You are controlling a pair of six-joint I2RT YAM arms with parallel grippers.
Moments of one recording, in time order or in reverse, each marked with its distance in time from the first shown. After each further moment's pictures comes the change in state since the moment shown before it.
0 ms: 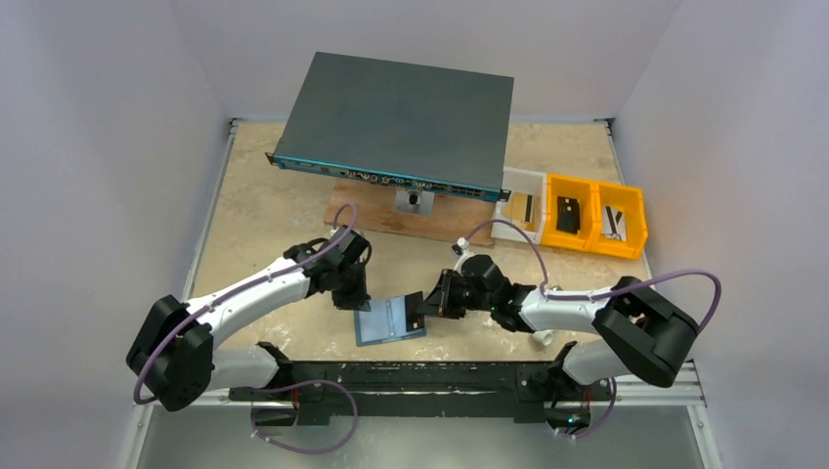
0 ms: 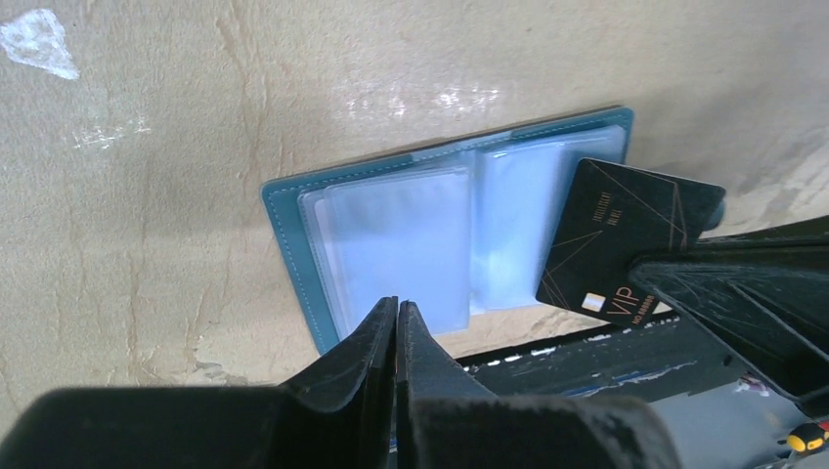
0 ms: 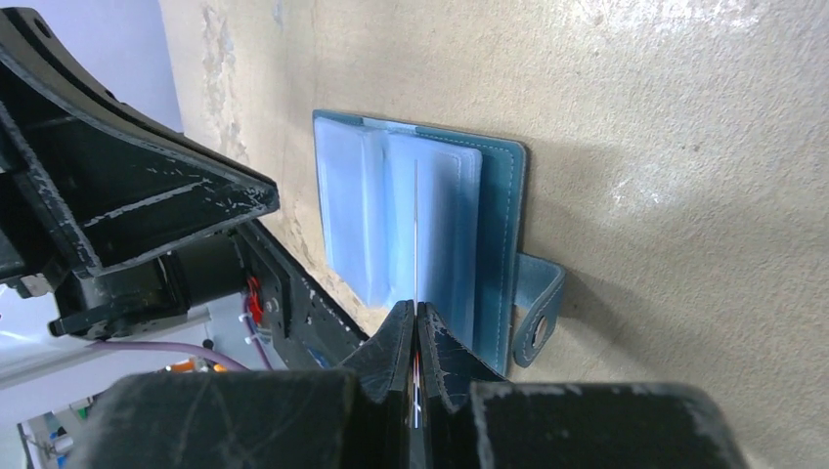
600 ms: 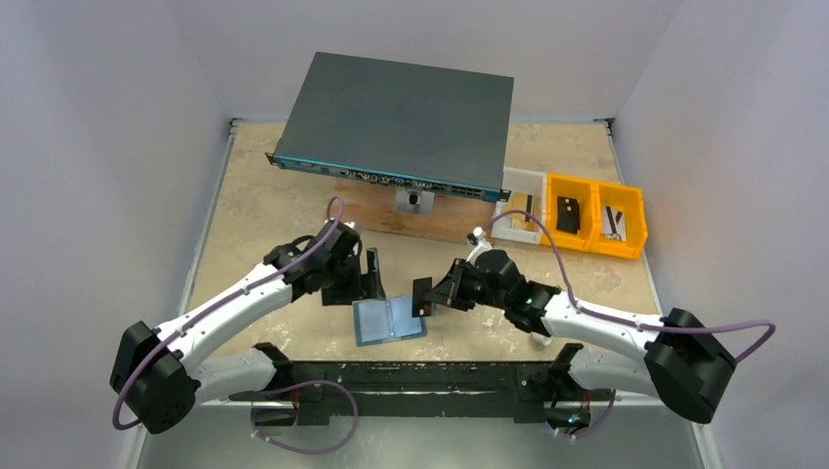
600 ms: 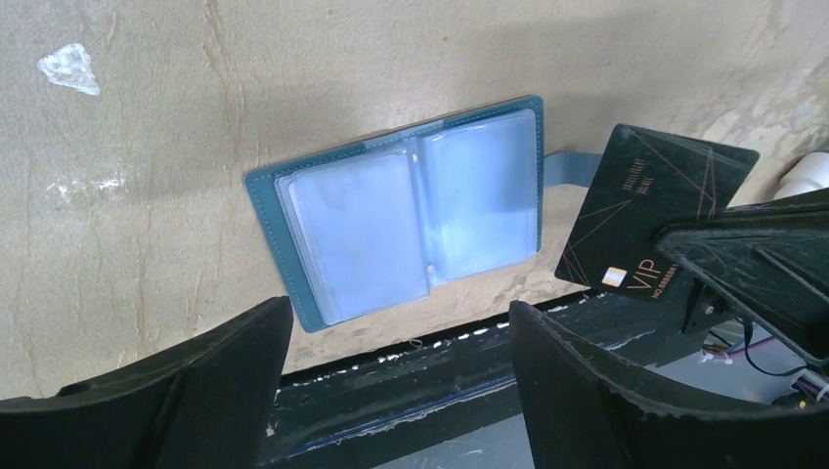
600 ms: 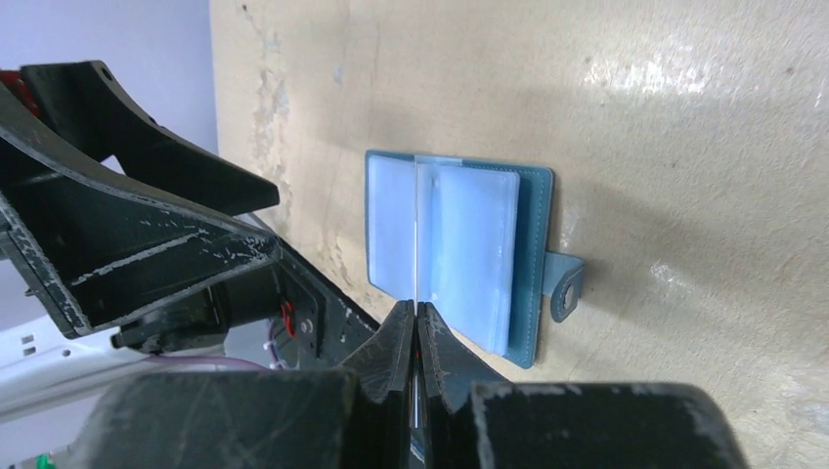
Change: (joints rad) left arm 0.000 -0.141 0.054 -0.063 0.001 0.028; right arm -0.006 -0.241 0.034 -0.212 0.097 -0.017
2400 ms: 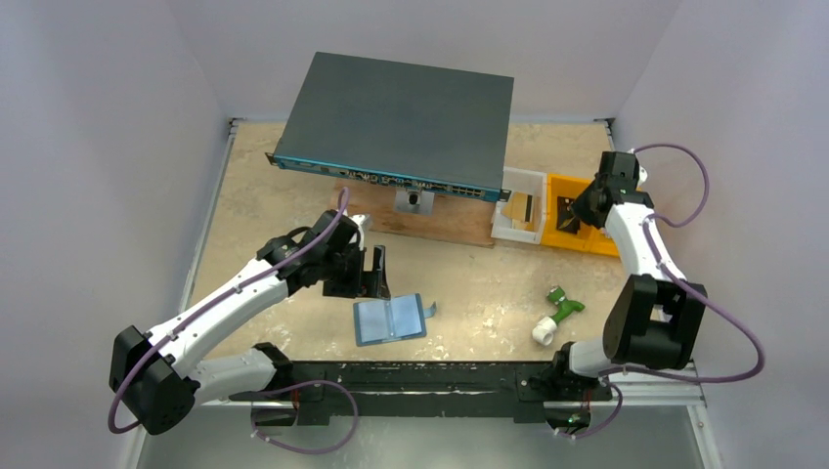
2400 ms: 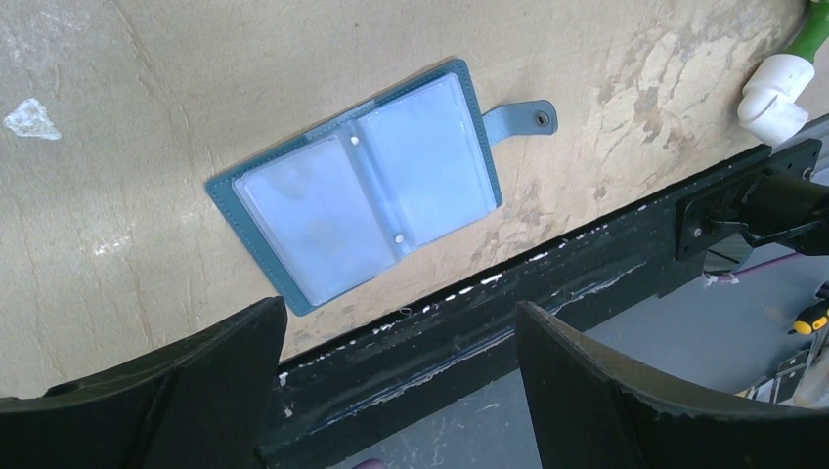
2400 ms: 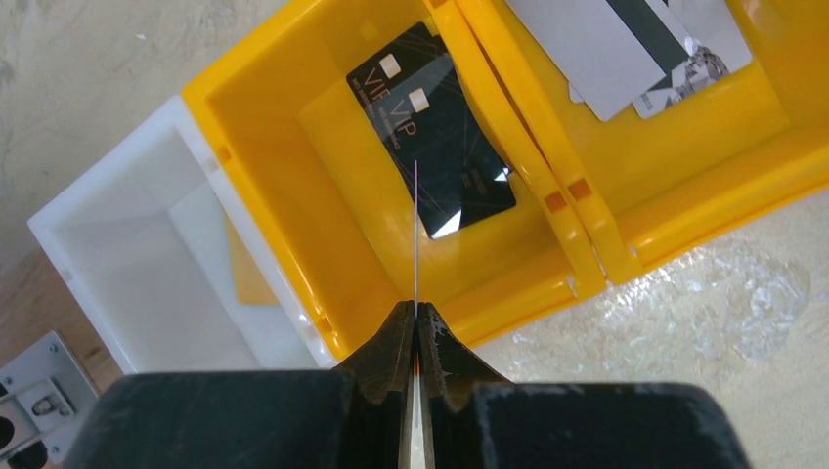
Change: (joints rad) left arm 0.001 -0.013 0.107 -0.068 0.098 0.167; right arm -1.035 0.260 0.640 -0.716 0.269 -0.460
